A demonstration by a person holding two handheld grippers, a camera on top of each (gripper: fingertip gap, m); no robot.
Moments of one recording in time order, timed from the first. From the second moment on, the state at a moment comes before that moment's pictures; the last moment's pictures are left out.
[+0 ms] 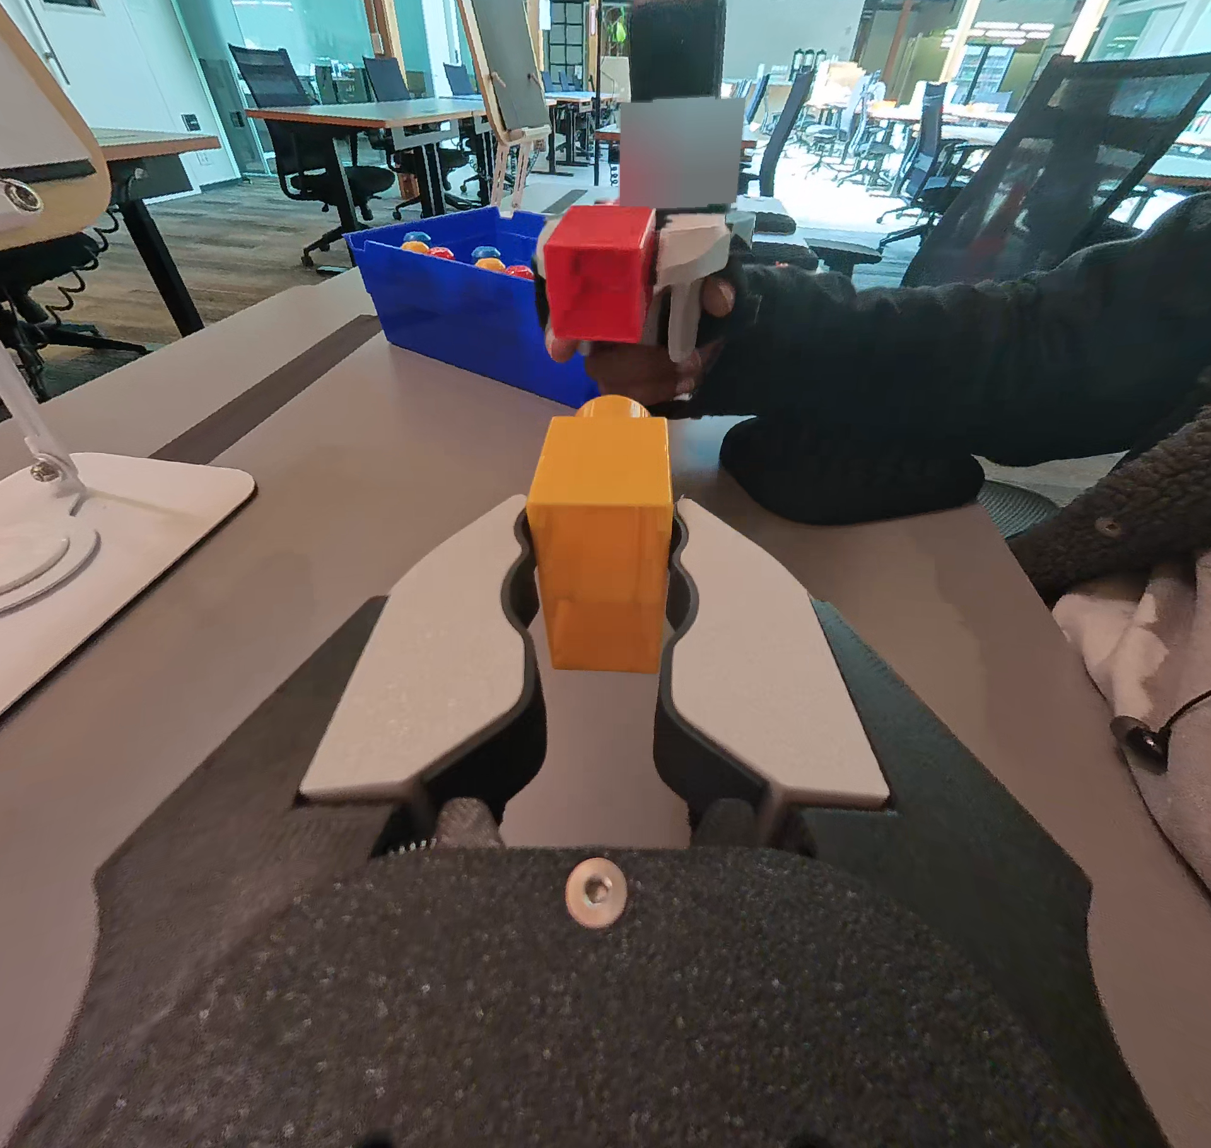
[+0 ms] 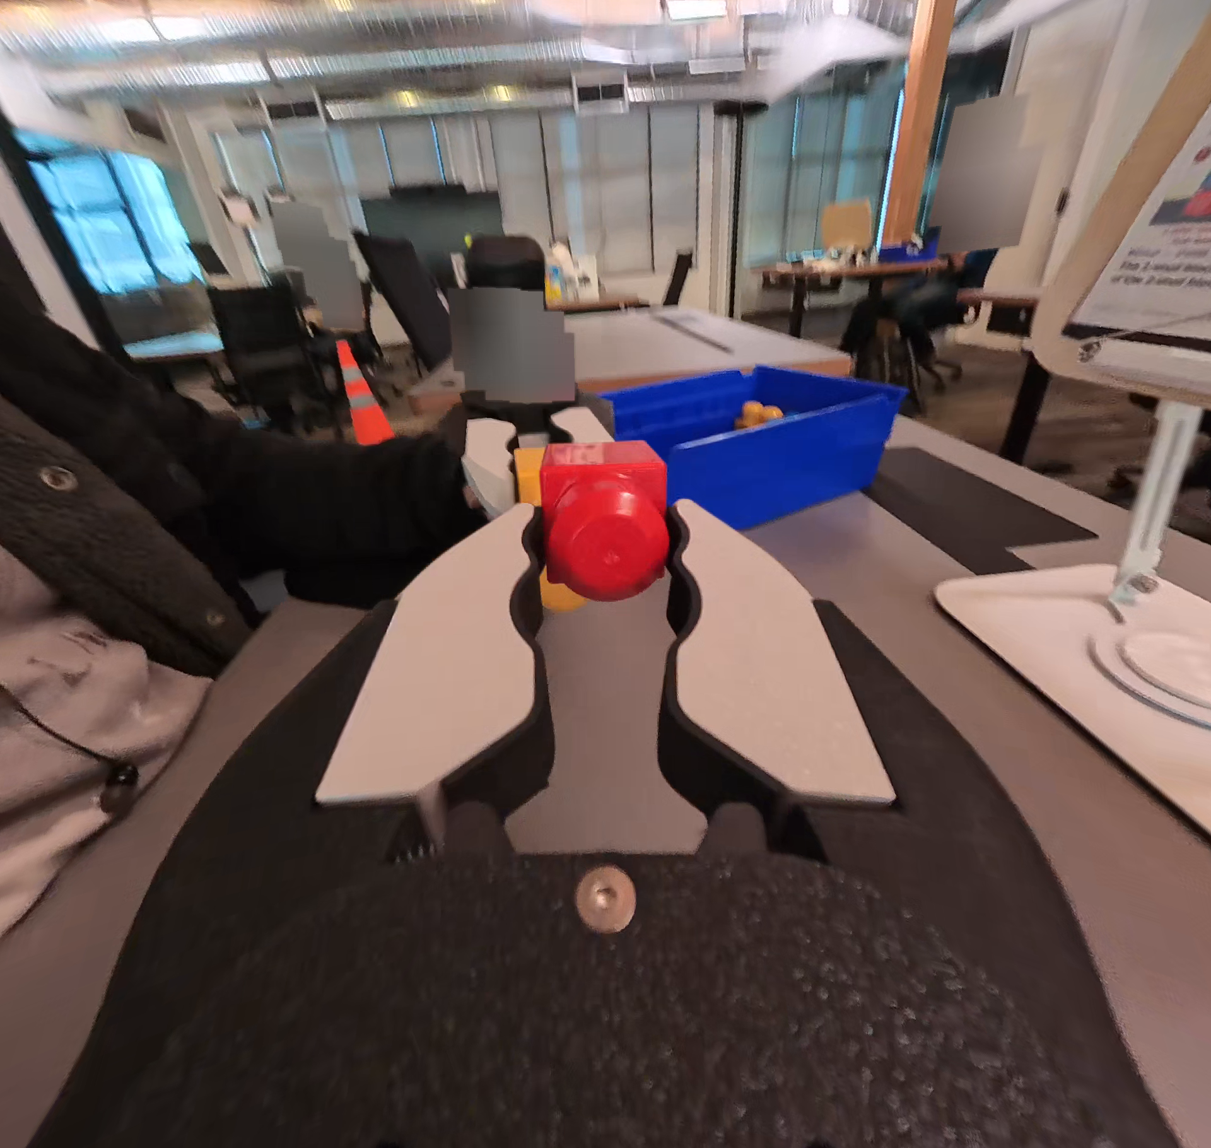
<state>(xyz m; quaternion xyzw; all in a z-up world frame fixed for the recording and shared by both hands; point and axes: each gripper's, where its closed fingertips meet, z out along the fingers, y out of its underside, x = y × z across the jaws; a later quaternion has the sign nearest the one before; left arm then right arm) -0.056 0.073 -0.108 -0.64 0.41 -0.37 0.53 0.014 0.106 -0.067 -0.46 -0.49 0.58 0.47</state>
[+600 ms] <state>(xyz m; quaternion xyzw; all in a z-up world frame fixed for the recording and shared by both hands) -0.047 0.064 -0.099 -0.62 0.42 -0.39 0.54 -0.002 0.081 -0.078 -0.43 -0.49 0.60 0.46</state>
